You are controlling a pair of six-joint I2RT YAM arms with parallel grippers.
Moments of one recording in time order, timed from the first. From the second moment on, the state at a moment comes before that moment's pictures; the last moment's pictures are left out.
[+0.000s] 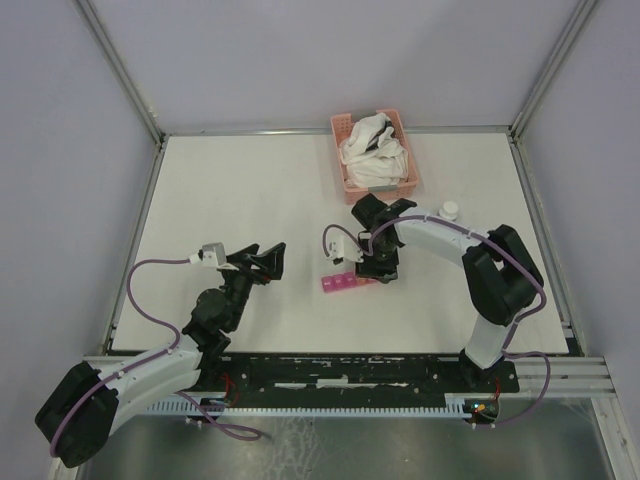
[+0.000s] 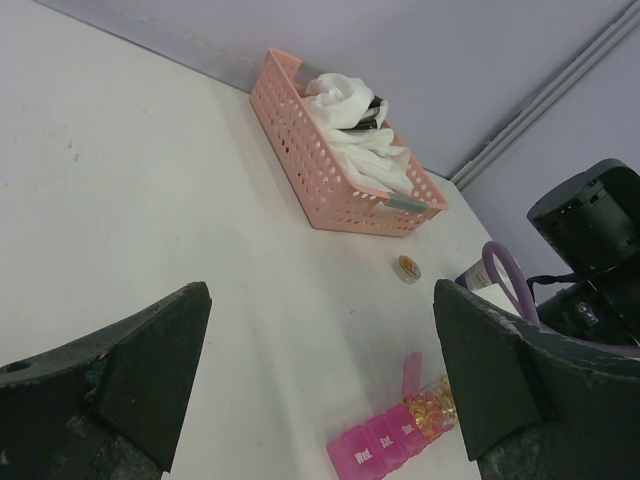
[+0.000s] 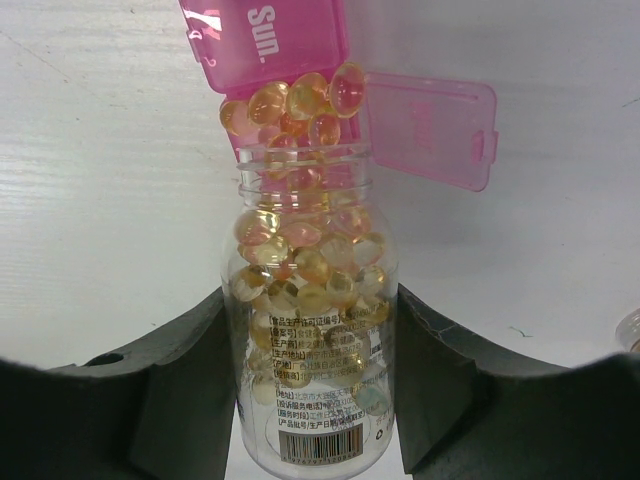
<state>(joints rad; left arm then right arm) -0.70 0.75 0.01 0.90 -0.44 -0.52 0.66 1.78 1.23 -0.89 -0.14 -0.93</state>
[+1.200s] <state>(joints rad) -0.70 0.75 0.01 0.90 -0.44 -0.52 0.52 1.77 1.20 -0.90 -0.39 -1.00</state>
